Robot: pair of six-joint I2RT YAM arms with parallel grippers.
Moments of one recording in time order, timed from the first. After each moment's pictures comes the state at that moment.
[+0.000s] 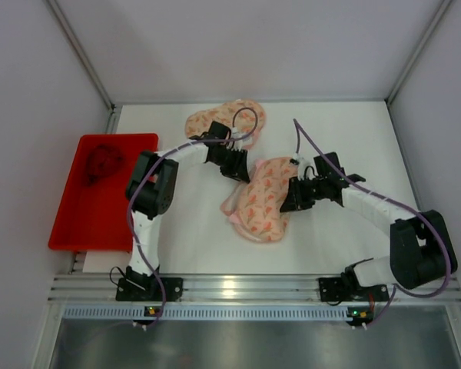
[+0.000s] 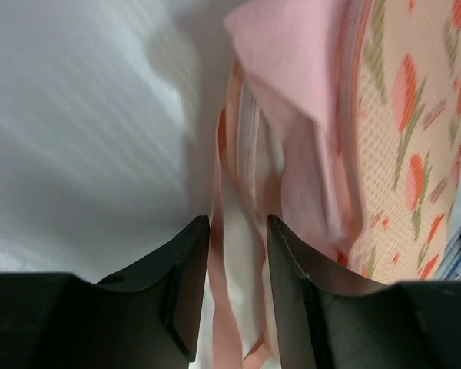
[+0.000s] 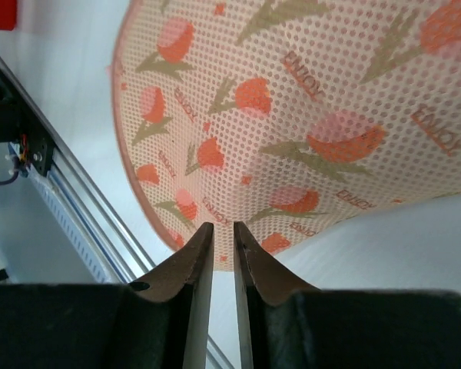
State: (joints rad) left arm -0.44 2.16 1.54 -0.42 0.63 -0.15; right arm 0.33 1.41 0.76 -0.37 -0.68 0.16
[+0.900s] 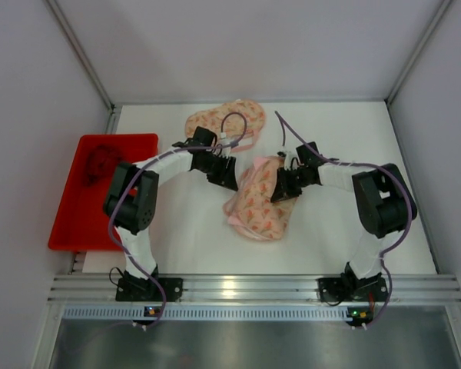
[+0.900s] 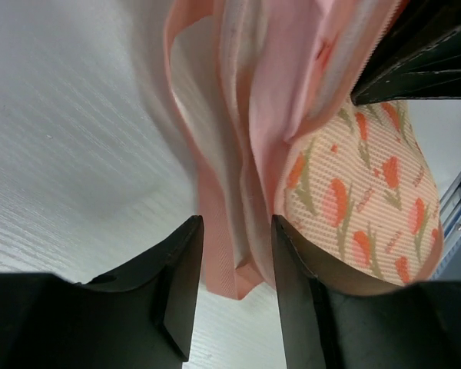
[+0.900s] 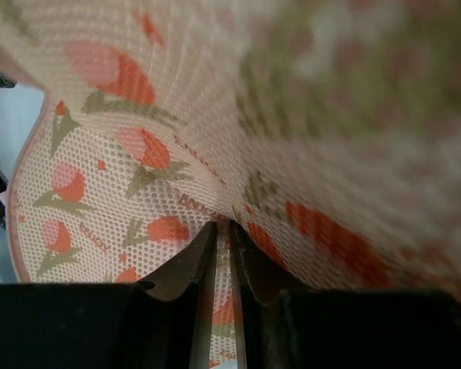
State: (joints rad) left arm -0.41 1.91 1.28 -0.45 0.63 -0.05; right arm 0.35 1.81 0.98 -0.28 -0.61 0.20
